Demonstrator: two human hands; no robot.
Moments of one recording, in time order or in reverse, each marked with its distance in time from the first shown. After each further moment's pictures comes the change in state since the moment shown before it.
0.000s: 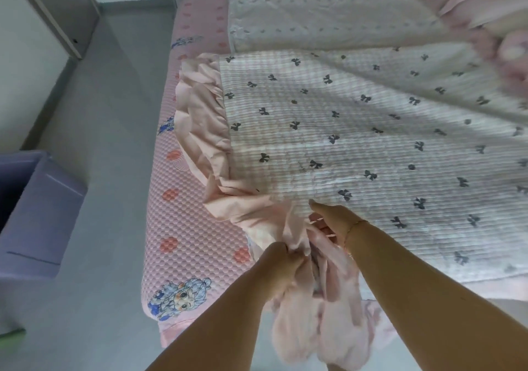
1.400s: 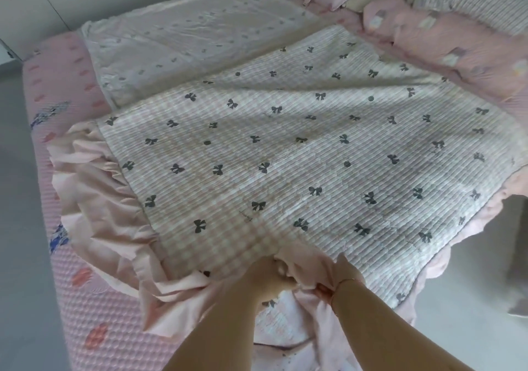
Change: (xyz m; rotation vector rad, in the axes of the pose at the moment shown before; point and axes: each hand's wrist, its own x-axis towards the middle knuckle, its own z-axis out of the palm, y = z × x) left_hand 0.134 0.086 0.005 0.755 -0.413 0.204; right_hand 0.048 0.053 -0.028 1.017 0.460 0.413
